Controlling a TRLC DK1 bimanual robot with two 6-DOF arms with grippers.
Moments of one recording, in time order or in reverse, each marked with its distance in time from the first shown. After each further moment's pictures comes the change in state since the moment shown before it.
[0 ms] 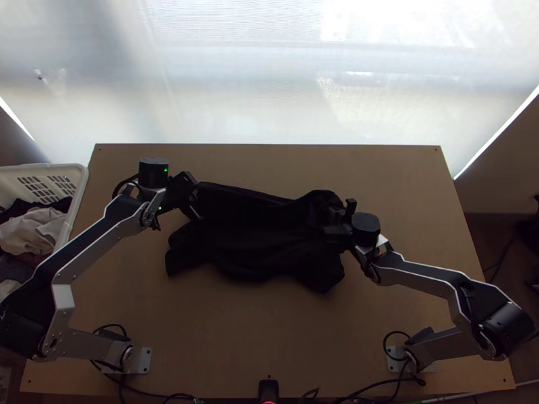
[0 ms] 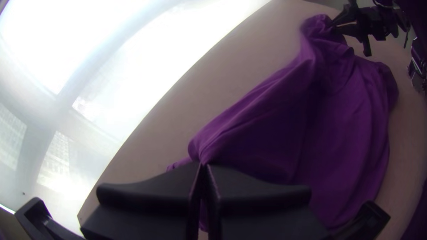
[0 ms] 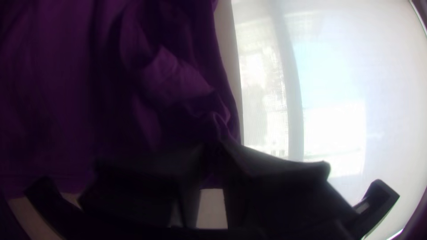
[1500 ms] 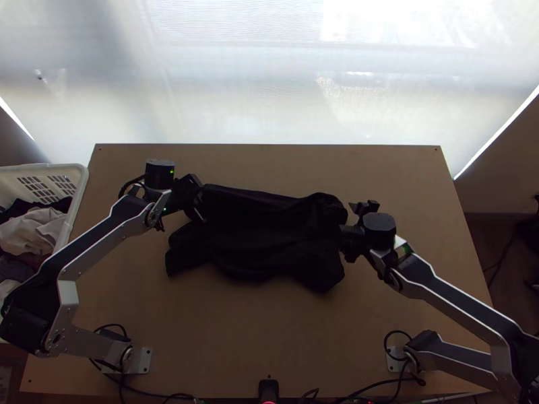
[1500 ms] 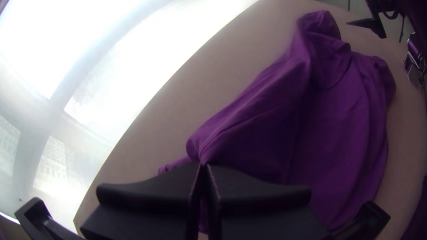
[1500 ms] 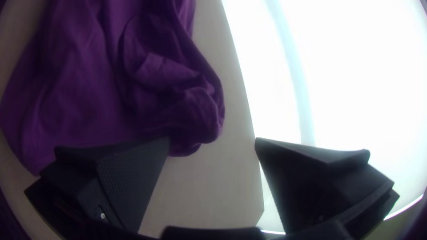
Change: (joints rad) left arm -0.026 0.030 0.002 0.003 0.010 0.011; right arm 0.030 -0.338 0.045 -0.523 0.110 0.241
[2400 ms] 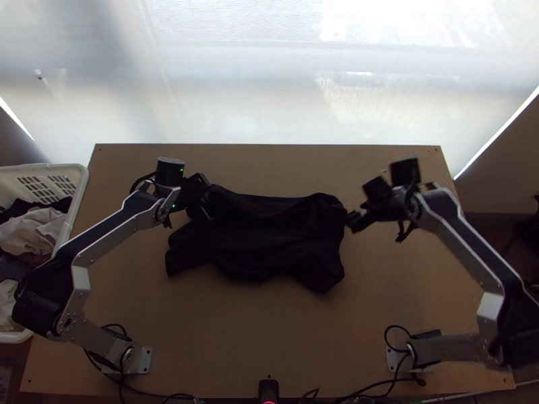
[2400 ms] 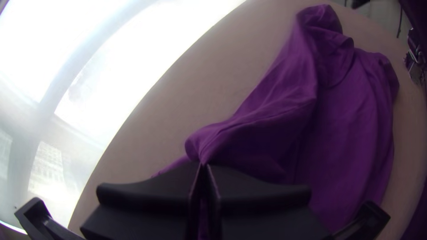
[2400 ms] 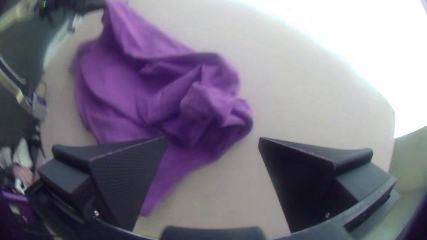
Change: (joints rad) left arm -0.018 0.092 0.049 0.016 0.005 0.005; right arm -0.326 0.253 0.537 -0.776 -0.563 0.740
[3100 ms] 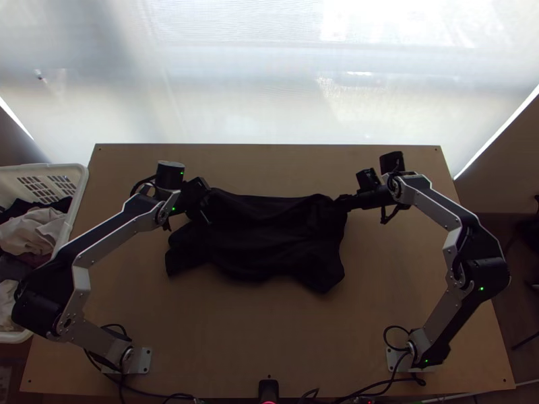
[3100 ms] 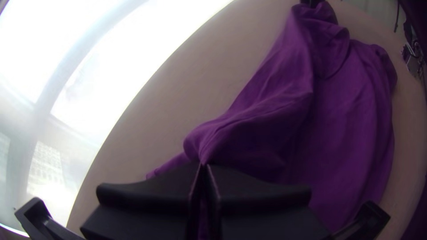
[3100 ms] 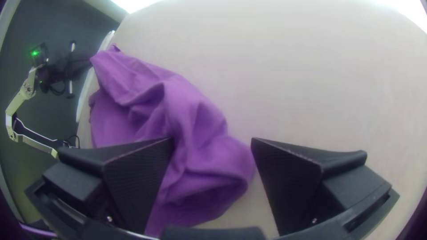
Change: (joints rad) left arm -0.001 0.000 -0.032 0.006 0.006 0.022; right arm -0.108 0.423 0.154 0.153 -0.334 0.177
